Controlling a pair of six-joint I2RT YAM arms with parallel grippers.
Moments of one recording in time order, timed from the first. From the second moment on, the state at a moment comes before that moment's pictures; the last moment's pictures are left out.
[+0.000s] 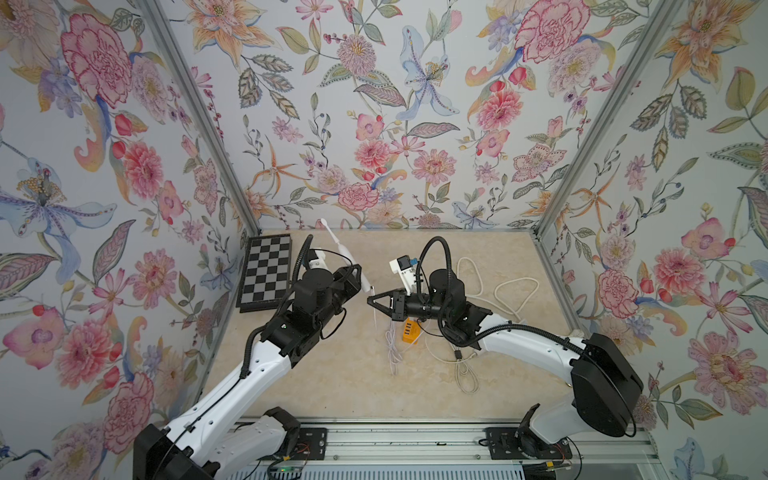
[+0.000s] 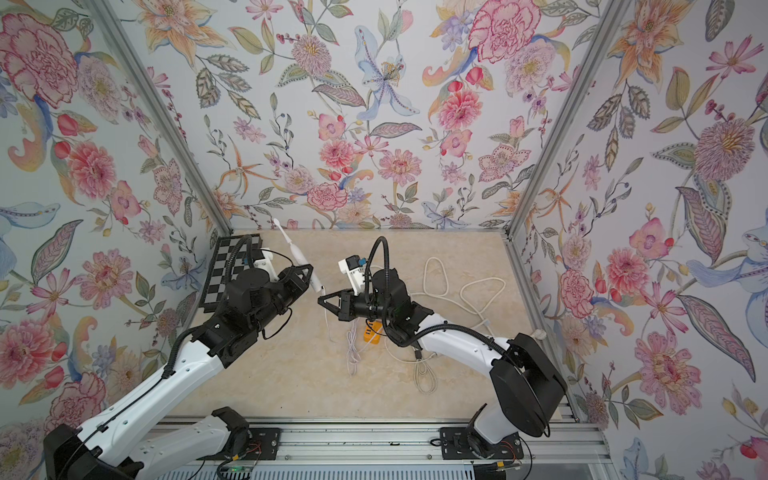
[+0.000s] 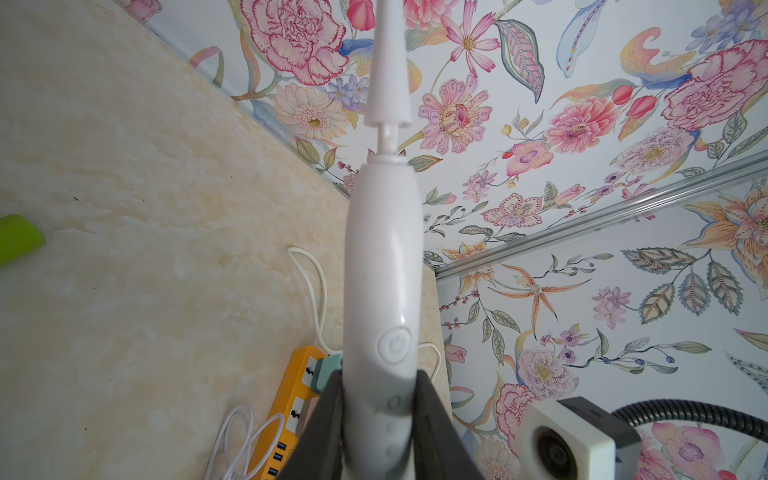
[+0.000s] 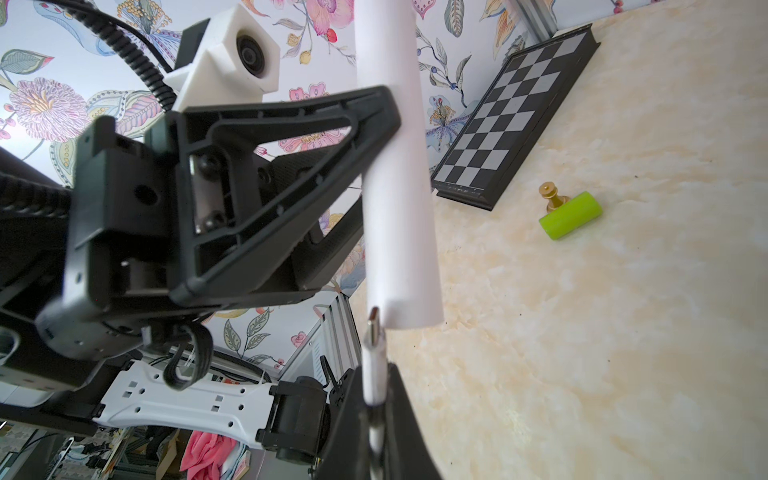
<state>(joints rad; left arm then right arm) -0.56 1.04 0.90 -0.13 -0.14 -1.02 0.84 1.52 0.99 0.37 -0.54 0.74</state>
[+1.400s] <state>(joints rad) -0.56 1.04 0.89 -0.11 -0.13 -1.06 0.84 1.55 1.01 0.30 -0.56 0.68</state>
